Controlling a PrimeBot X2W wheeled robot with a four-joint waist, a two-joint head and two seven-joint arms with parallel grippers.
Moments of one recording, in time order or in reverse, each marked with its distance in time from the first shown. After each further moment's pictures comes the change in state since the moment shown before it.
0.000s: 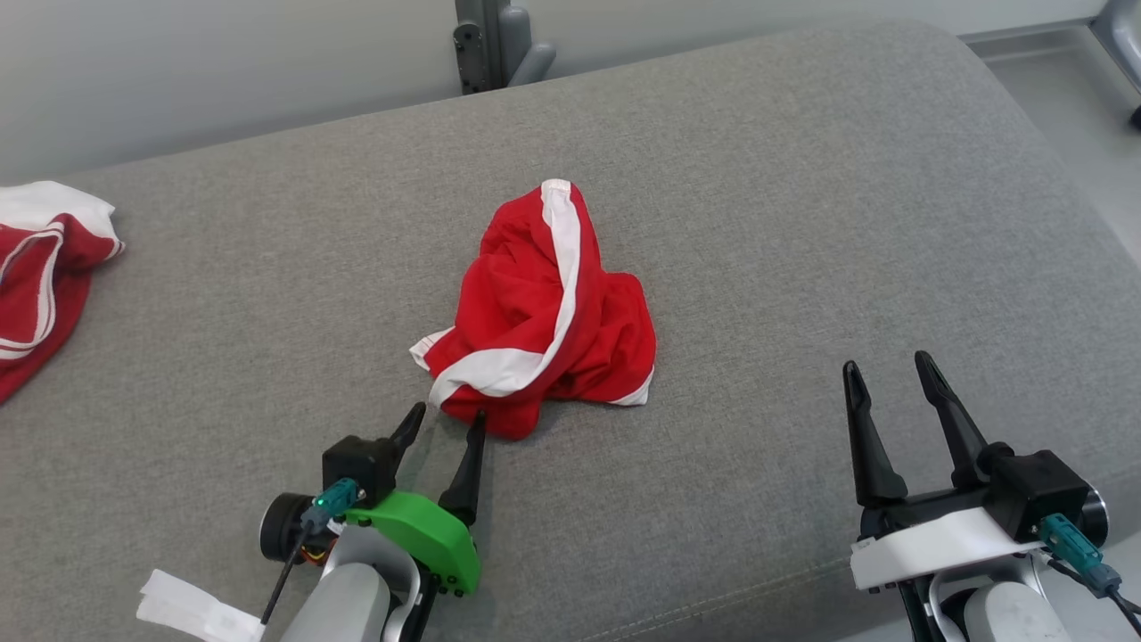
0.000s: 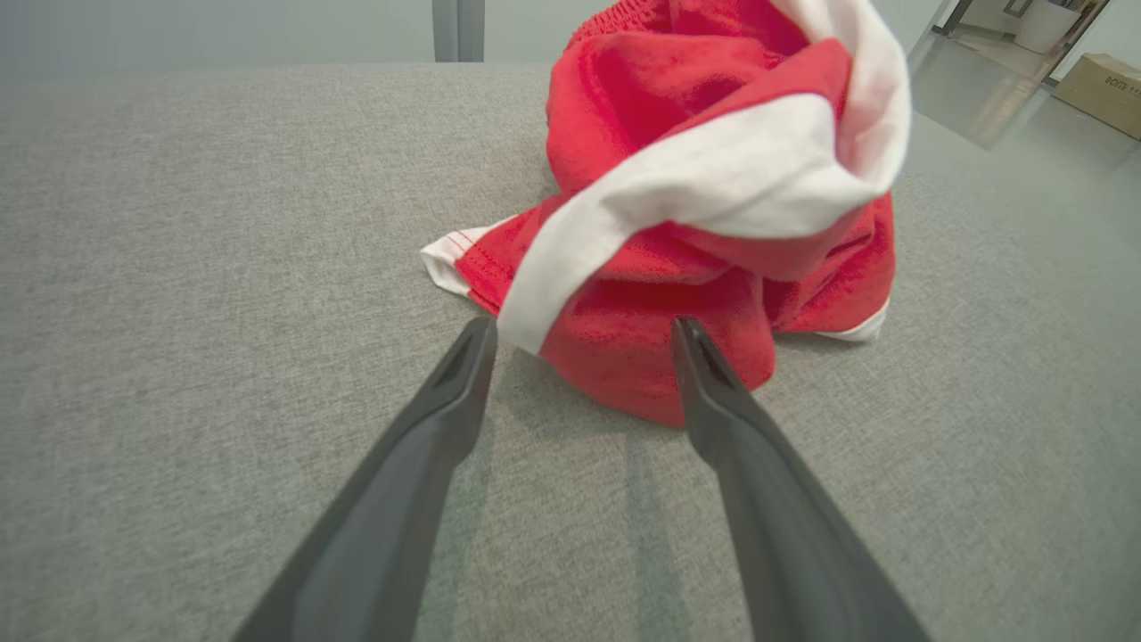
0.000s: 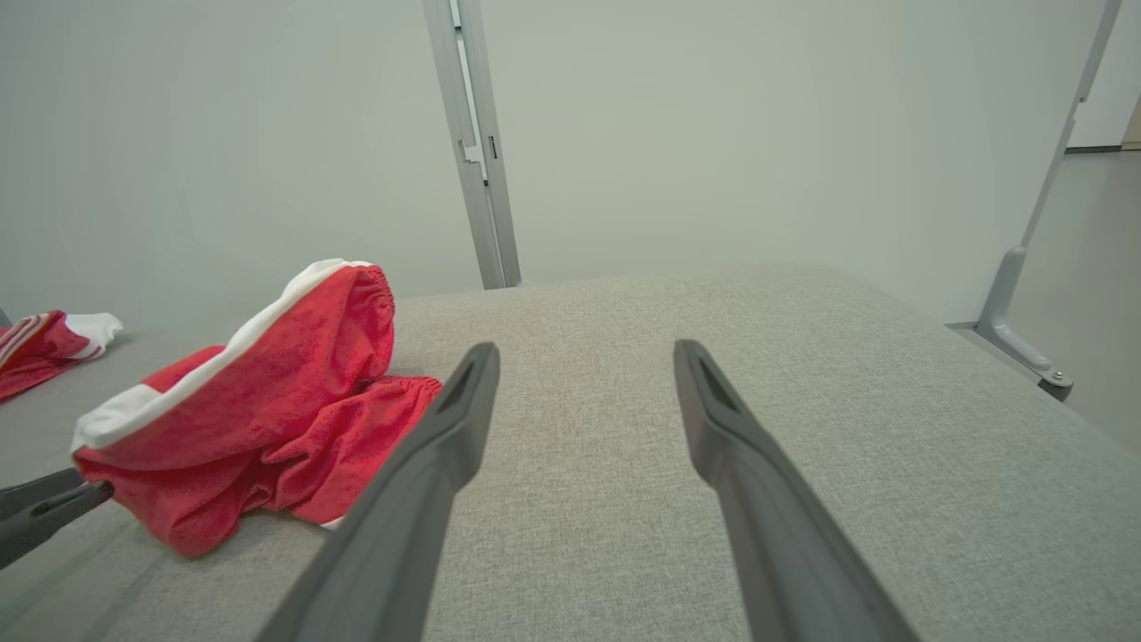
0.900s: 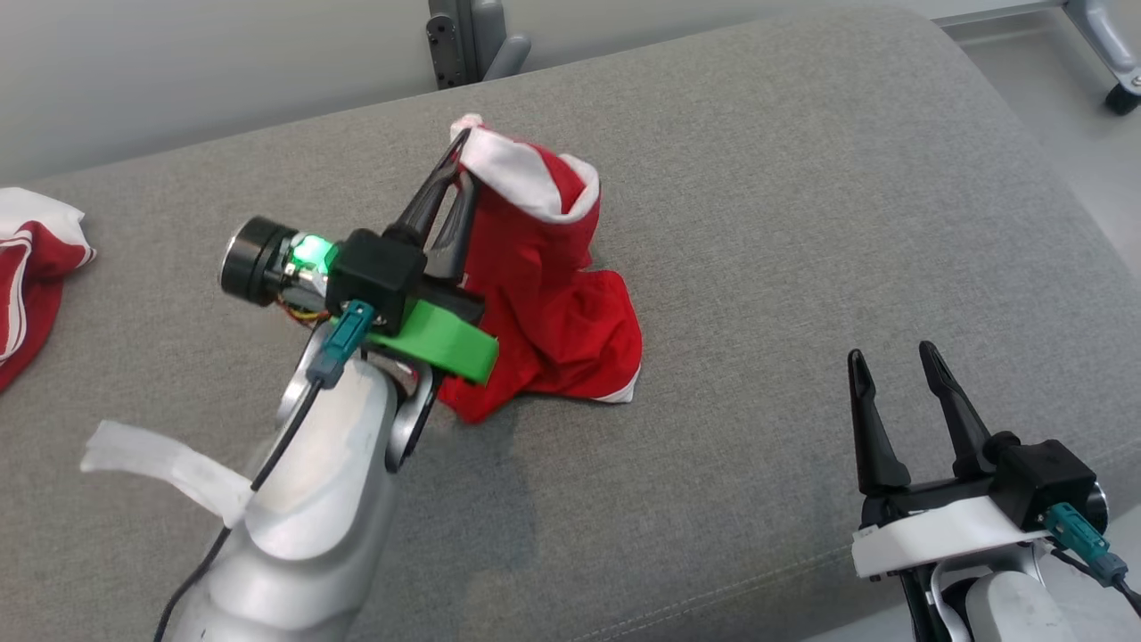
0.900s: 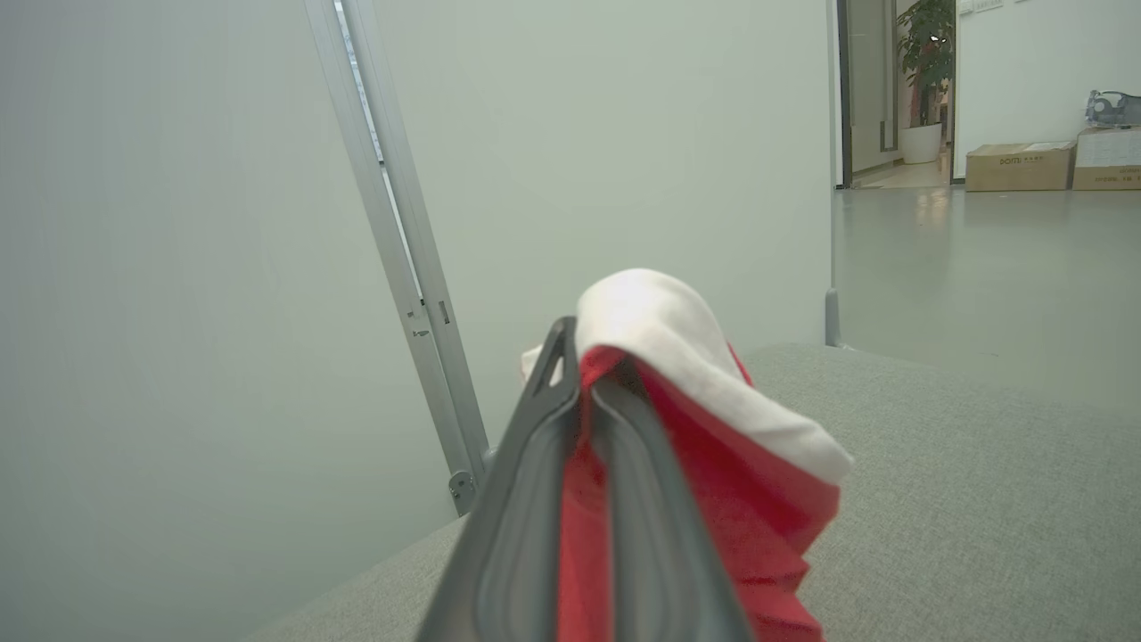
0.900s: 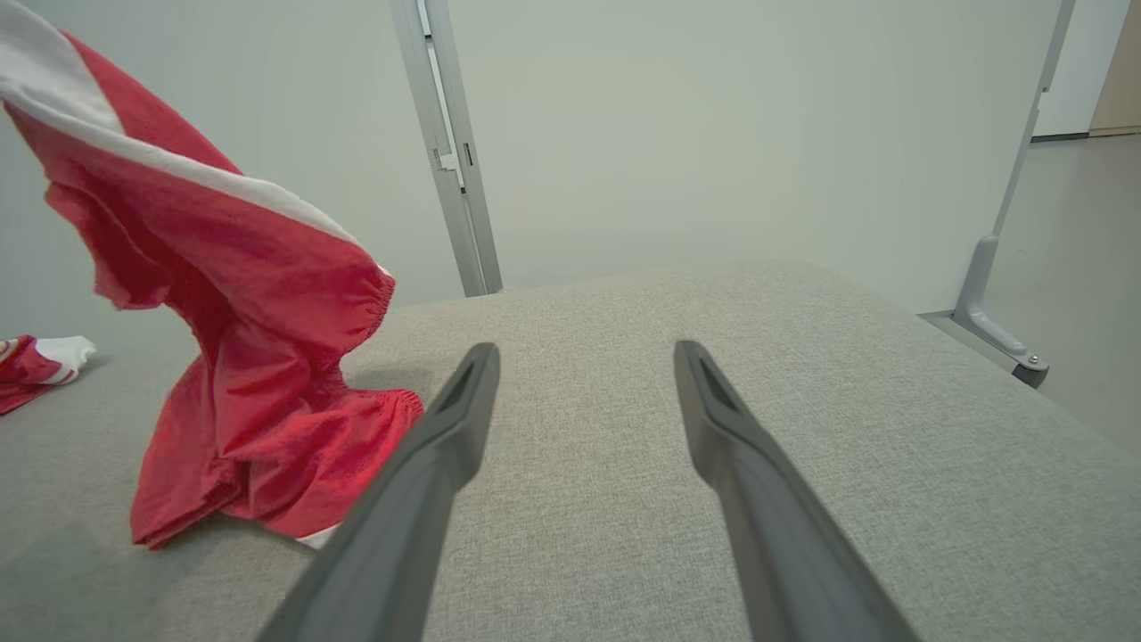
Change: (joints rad) left arm -0.267 0.016 0.019 -0.308 0.264 0.031 0.000; right arm -0.021 0.000 -0.010 0.008 0.029 0.000 0.000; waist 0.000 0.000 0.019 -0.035
